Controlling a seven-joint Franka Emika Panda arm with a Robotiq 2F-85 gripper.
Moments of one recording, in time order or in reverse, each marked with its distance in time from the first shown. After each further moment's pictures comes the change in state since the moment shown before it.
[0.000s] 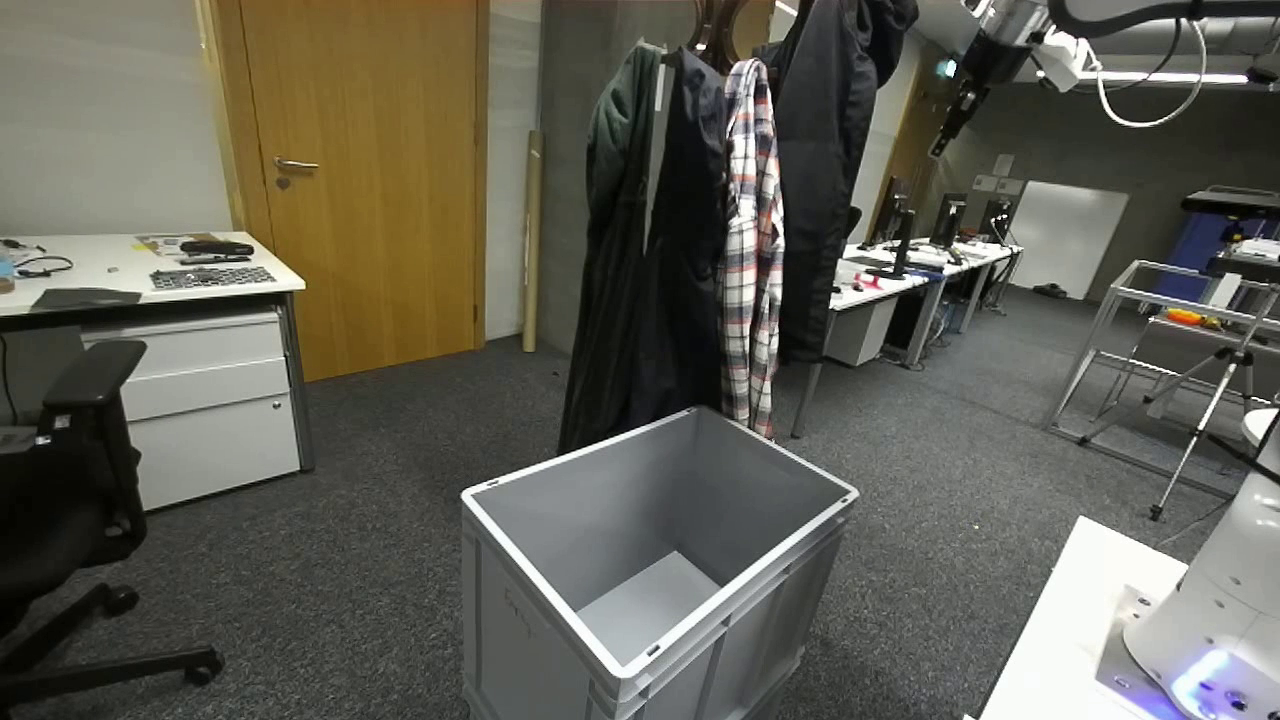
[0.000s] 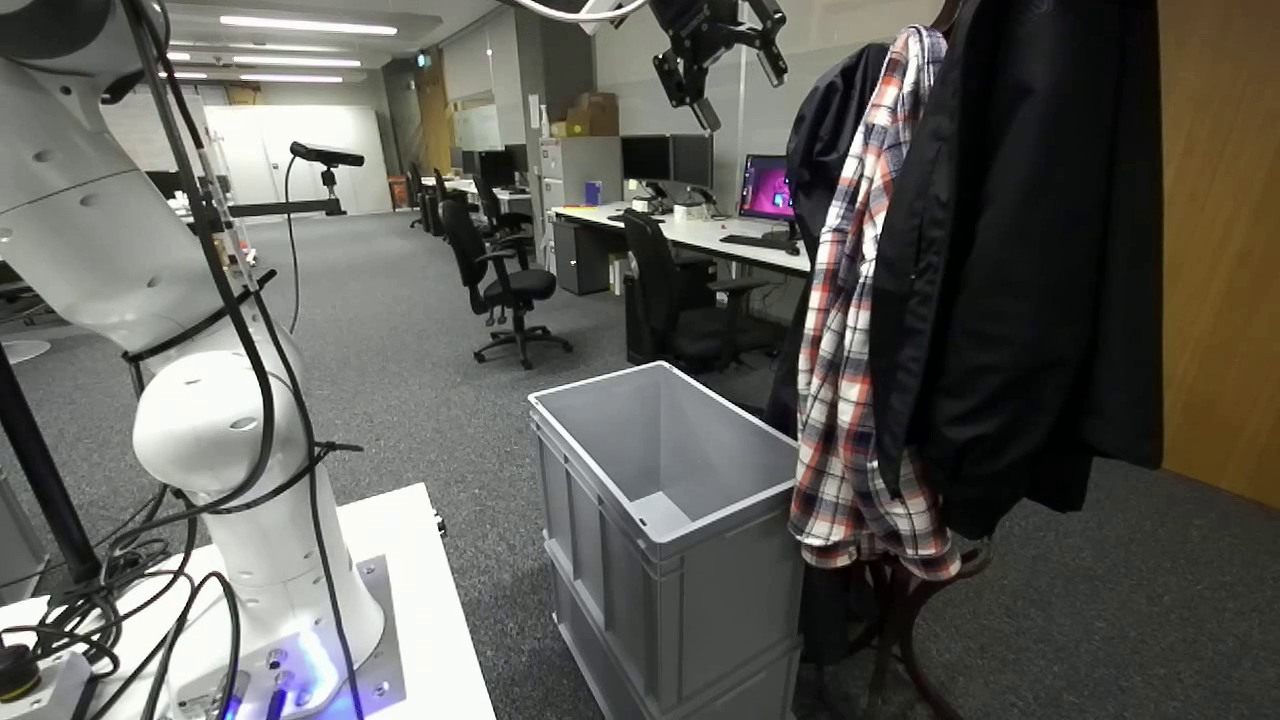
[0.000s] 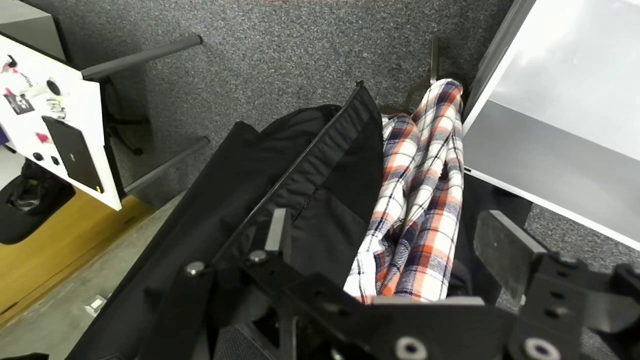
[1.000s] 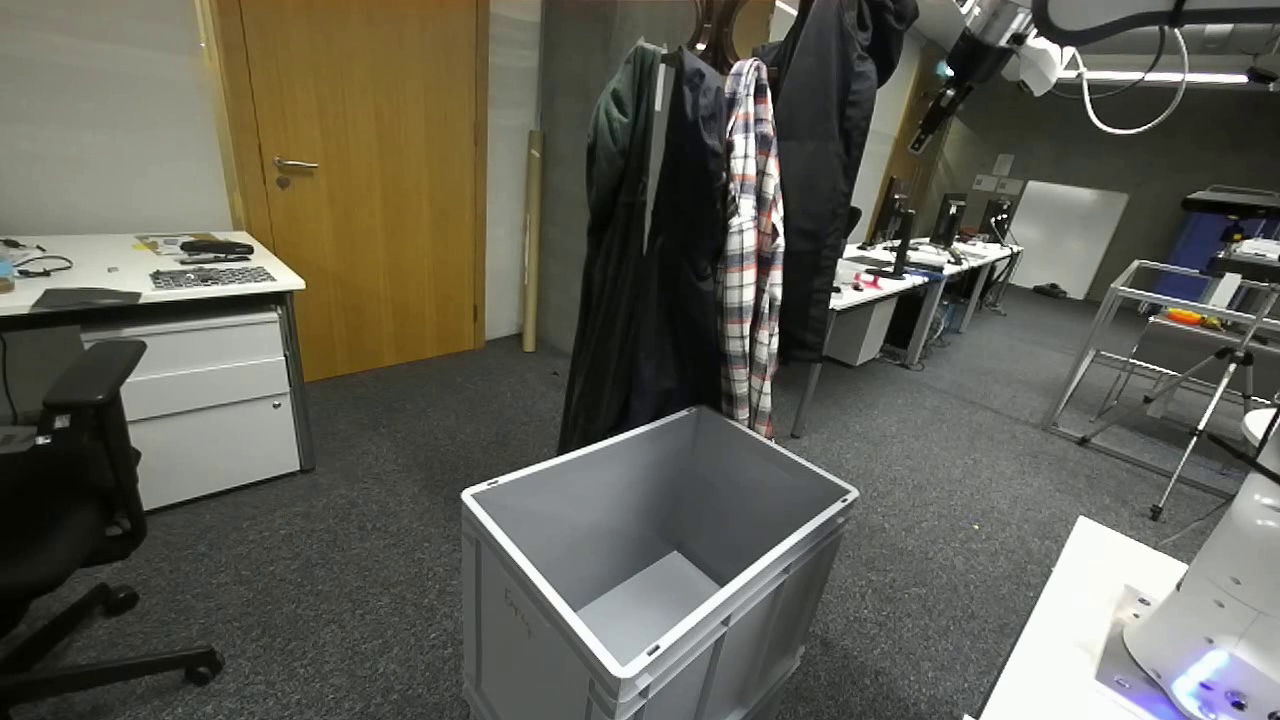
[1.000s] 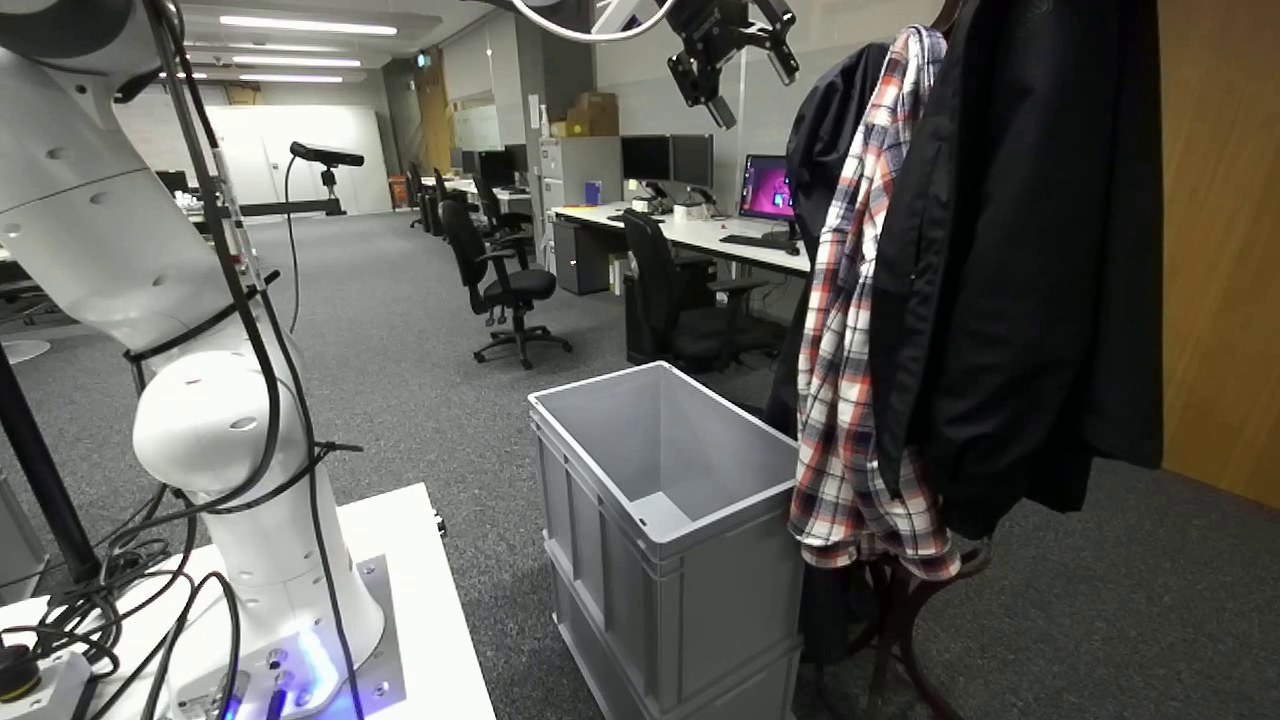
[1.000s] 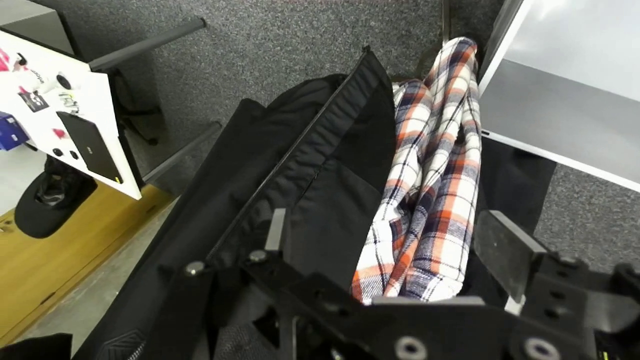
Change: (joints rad) arm -0.001 0.034 0.008 0.011 -0.011 0.083 0.097
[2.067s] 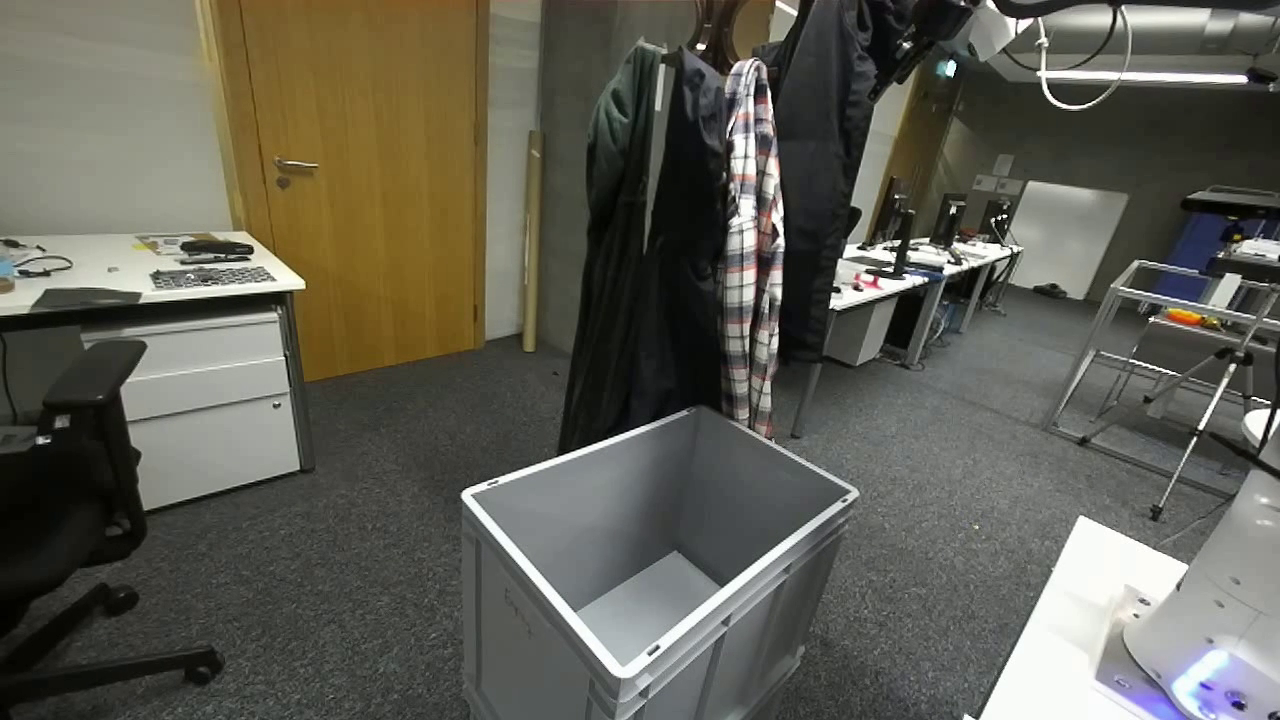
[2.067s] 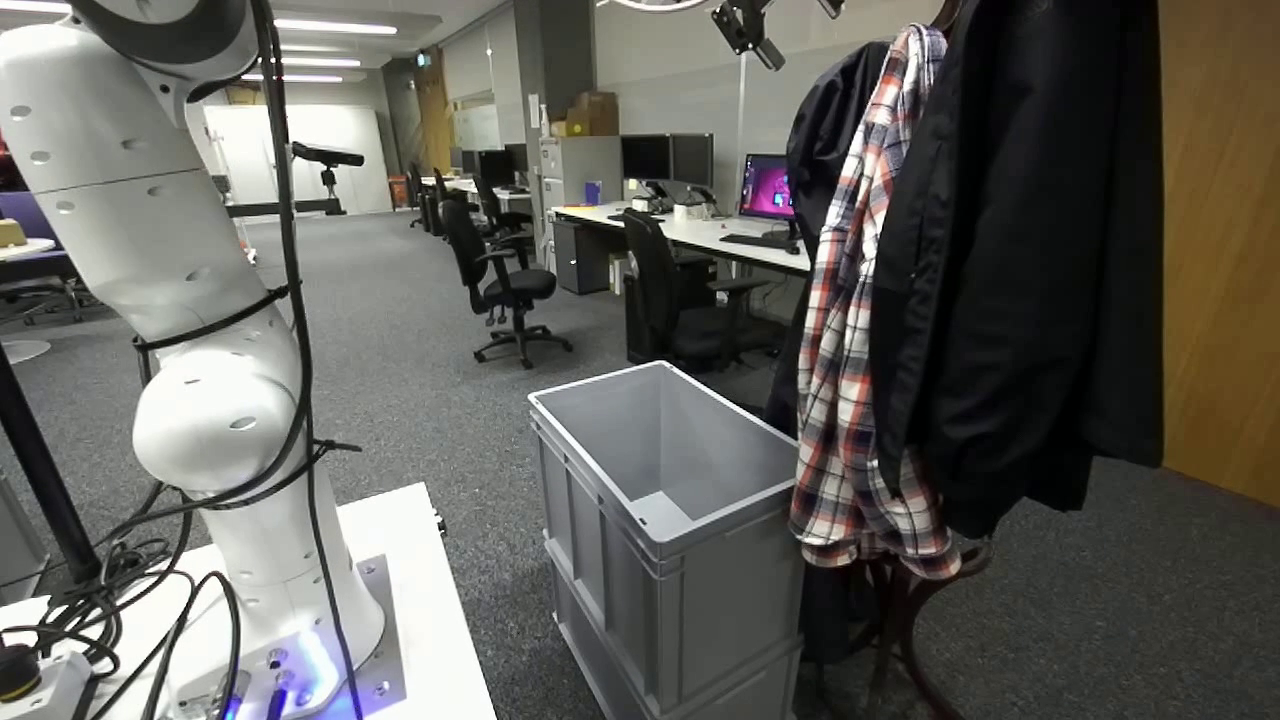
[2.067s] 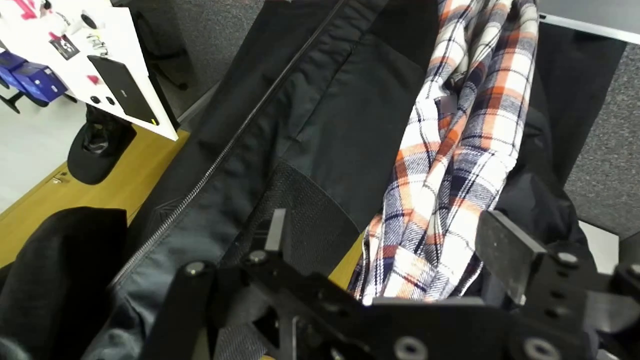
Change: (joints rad) arm -0.001 0.189 0.031 0.280 -0.040 0.071 0.098
